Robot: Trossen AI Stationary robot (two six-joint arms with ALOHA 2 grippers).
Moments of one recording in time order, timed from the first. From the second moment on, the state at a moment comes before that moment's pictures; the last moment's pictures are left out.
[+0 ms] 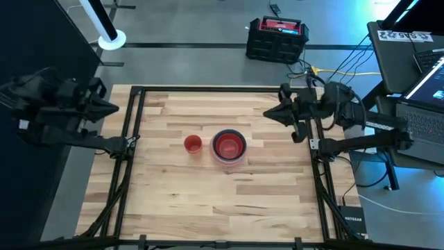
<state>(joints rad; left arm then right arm) 0.04 0.49 1.31 -0.74 0.02 -0.18 -0.12 0.91 1.08 -0.13 -0.26 0.21</state>
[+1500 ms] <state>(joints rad) 0.07 0.01 0.20 0.05 0.08 -0.08 -0.18 0.71 0.51 0.29 -0.17 0.29</state>
